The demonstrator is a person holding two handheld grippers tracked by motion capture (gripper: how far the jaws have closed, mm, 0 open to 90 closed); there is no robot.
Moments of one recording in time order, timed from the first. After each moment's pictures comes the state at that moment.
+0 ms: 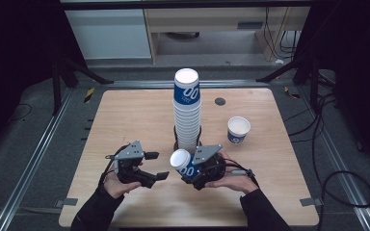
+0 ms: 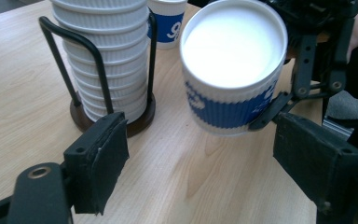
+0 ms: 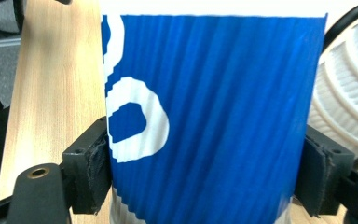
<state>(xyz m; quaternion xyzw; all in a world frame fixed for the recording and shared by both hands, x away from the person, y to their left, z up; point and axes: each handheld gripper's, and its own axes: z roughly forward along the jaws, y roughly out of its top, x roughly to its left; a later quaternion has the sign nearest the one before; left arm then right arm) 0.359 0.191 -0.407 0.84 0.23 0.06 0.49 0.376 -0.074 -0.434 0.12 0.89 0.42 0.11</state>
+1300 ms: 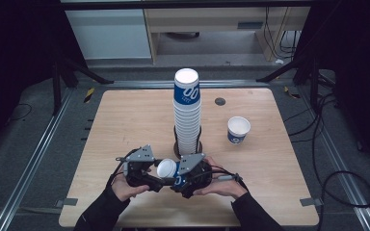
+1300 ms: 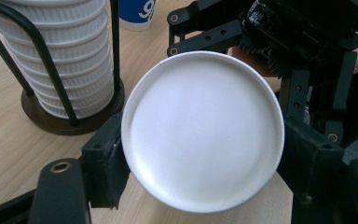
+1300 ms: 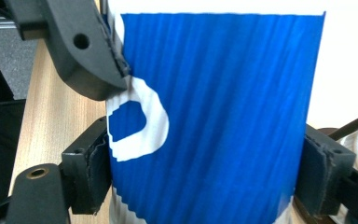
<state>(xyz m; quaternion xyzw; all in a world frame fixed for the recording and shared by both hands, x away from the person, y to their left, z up) 0.356 0.172 -0.415 0.85 0.22 0.02 0.47 0.362 -0.039 -0.444 0.07 0.90 0.41 0.10</state>
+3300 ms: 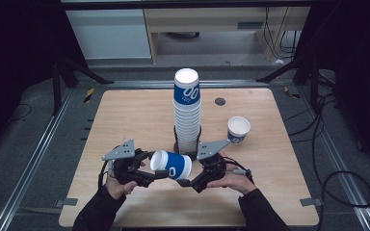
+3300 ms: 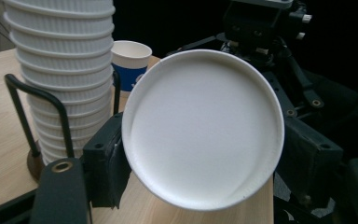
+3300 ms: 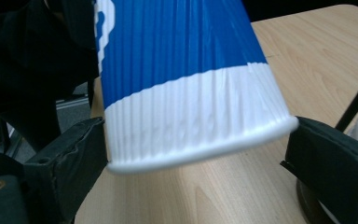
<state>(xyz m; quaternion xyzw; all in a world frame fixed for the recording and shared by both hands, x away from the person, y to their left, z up) 0.352 0.196 -0.399 0.78 0.19 0.02 0.60 0.375 -0.077 -0.423 0.12 0.84 0.53 0.01</state>
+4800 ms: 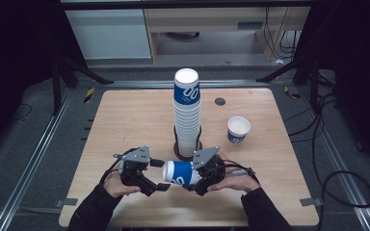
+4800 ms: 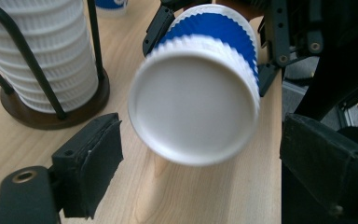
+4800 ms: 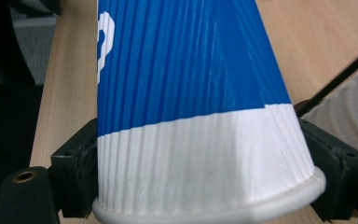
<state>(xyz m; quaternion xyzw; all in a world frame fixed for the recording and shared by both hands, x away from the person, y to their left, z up) 0.363 0.181 -0.419 0.88 0.16 -0.01 0.45 0.371 -0.072 -0.438 0.07 0.91 0.40 0.07</state>
